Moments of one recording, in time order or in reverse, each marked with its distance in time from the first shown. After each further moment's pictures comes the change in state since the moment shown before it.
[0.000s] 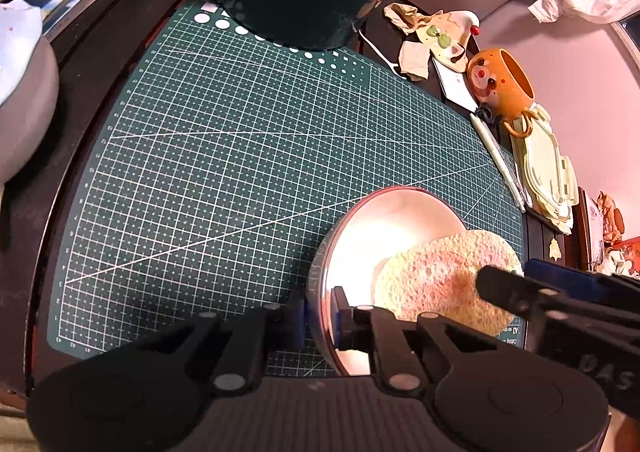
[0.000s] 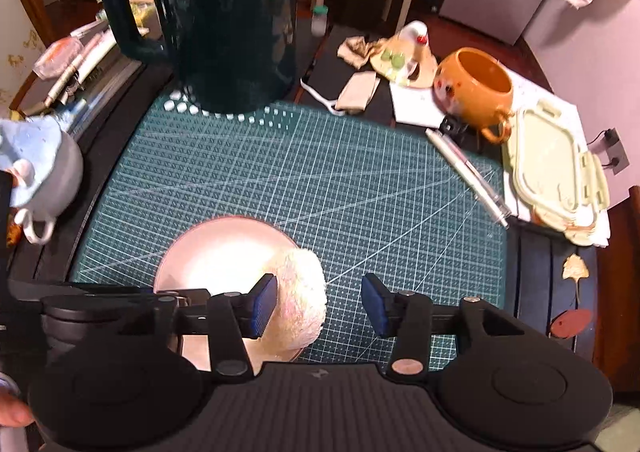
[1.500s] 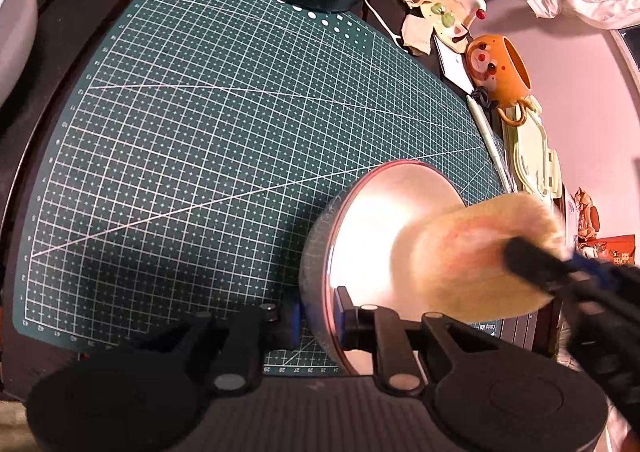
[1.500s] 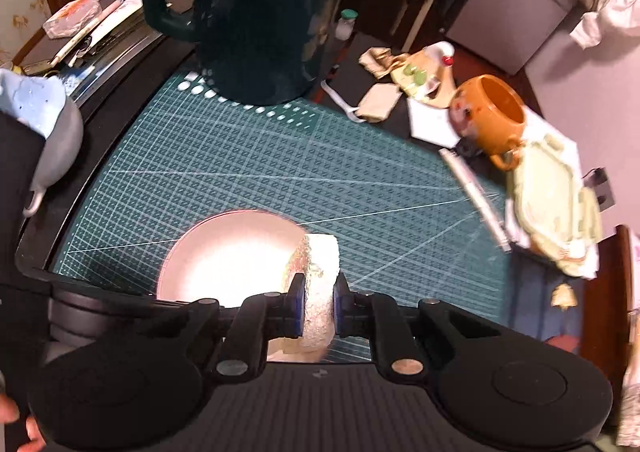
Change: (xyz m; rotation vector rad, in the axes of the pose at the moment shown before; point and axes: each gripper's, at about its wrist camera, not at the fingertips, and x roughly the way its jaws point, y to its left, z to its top) left arm 0.022 0.017 0.004 -0.067 0.104 -0.099; right arm -0.012 0.033 0.001 -0.128 -0.059 -0.097
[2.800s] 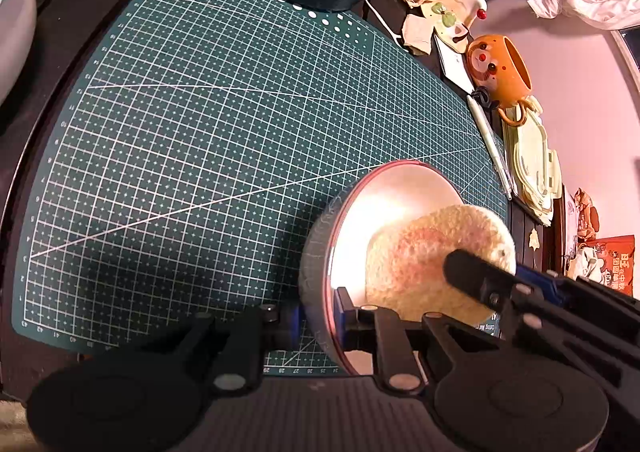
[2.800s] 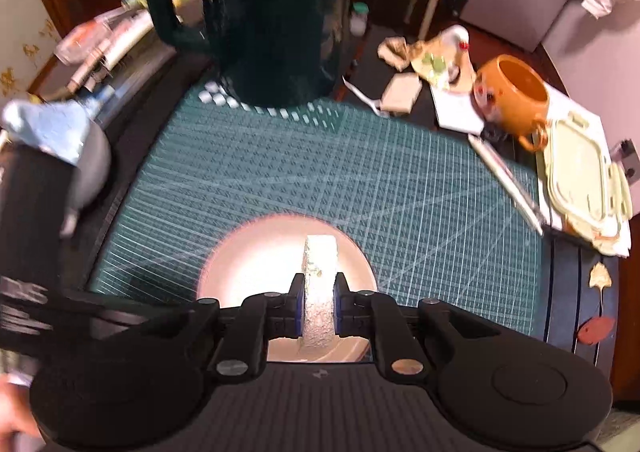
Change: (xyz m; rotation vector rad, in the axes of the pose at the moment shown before) left arm 0.002 0.016 0.005 0.005 0.002 -0.005; right arm 0.021 0.006 -0.003 0.094 0.042 0.100
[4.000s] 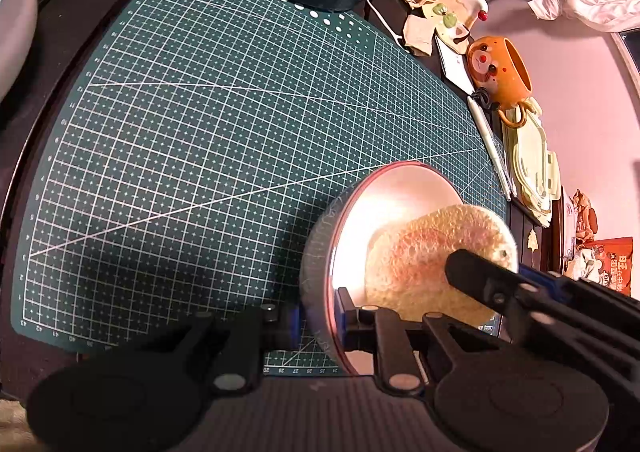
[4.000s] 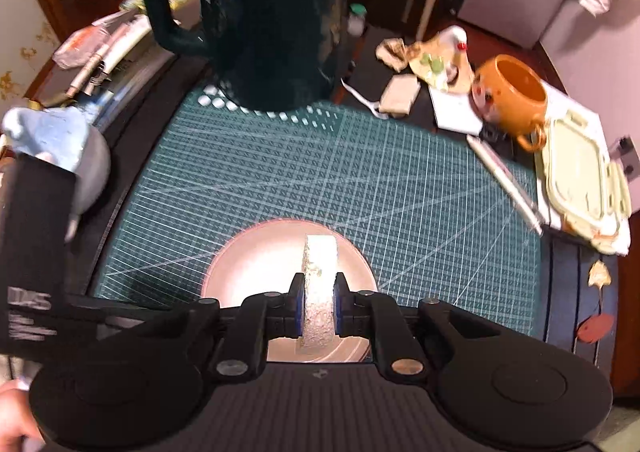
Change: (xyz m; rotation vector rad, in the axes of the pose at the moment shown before) left arm -0.004 -0.009 -0.005 -0.015 -0.005 -0.001; right arm -0.001 -0.001 0.003 0.019 0.009 0.005
